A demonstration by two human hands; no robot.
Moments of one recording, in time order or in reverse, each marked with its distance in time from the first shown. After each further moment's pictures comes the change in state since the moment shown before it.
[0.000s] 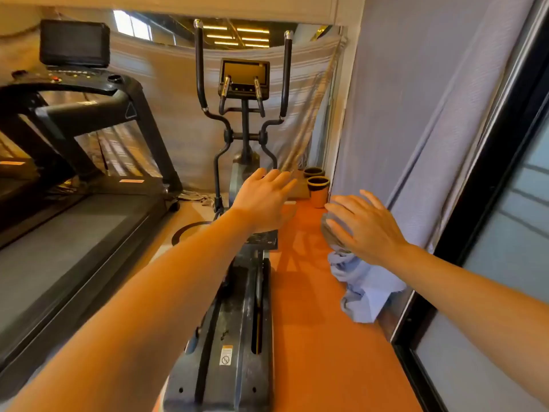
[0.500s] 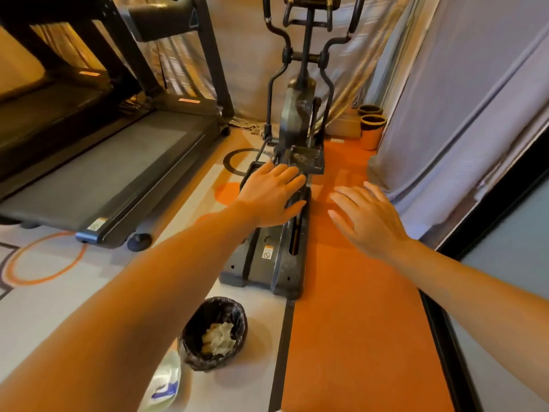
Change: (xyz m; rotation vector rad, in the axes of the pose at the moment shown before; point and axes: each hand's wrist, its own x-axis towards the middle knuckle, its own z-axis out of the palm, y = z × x) left_hand -0.248 0.084 -0.050 -0.118 -0.199 -0.115; right_hand -0.137 -0.182 -0.003 0.216 -0.097 -0.104
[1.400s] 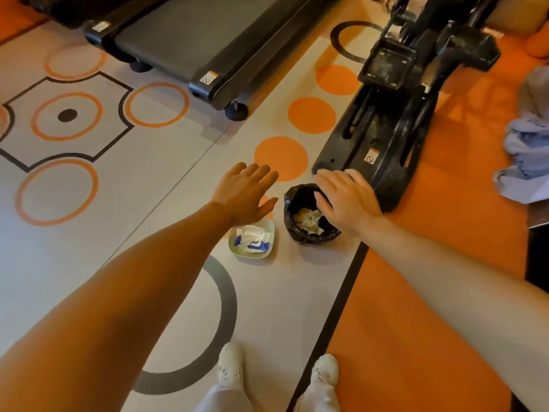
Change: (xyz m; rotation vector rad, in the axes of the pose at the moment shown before) left_hand -0.465 -0.071 0.070 -0.102 -0.508 -0.449; right_hand -0.026 -0.375 0.210 0.223 -0.271 -0.276
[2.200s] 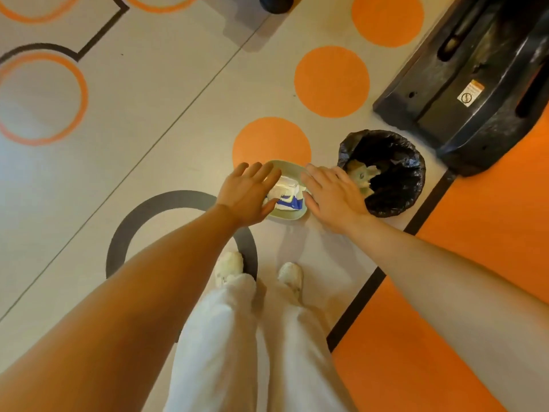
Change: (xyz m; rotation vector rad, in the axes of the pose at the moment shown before) left_hand -0.020 -0.081 0.255 -0.180 -0.297 -0.141; right_hand 0.054 -0.072 0.271 0.151 -0.387 -0.063
